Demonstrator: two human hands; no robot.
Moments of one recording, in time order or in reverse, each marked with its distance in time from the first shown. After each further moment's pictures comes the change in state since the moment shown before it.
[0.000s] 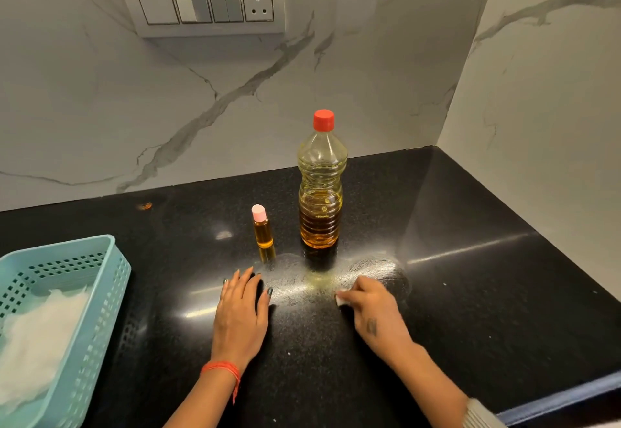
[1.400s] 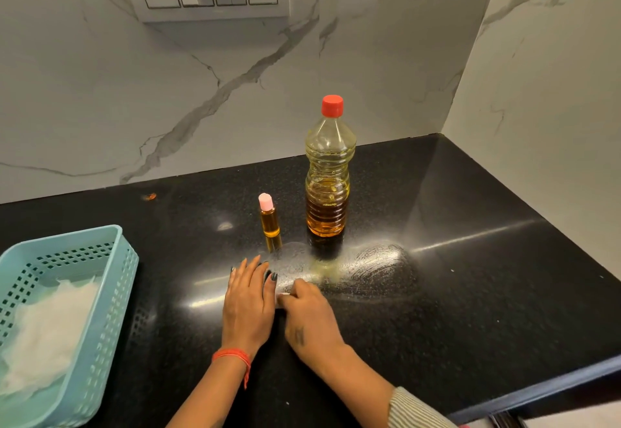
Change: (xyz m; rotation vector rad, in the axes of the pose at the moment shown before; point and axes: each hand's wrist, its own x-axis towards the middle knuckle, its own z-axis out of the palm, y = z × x) left_hand -0.001 -0.002 0.001 -0.084 0.019 -0.017; right_hand 0.005 -0.093 0.067 -0.111 -0.126 -0.041
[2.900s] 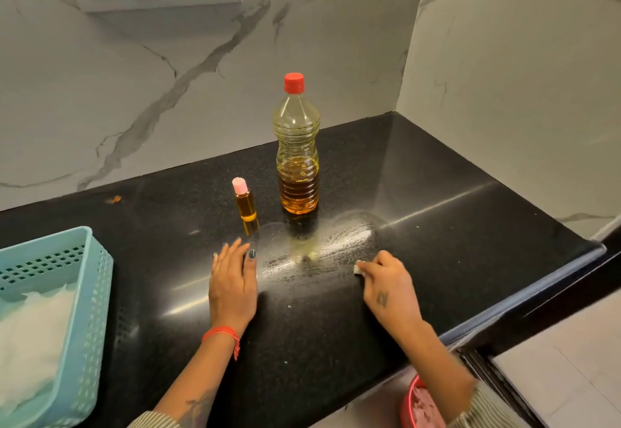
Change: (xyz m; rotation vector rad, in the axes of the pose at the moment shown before) left_hand -0.007 -0.001 -0.010 -0.182 -0.011 0.031; right_hand -0.075 0.082 -0.048 -0.048 0.351 0.369
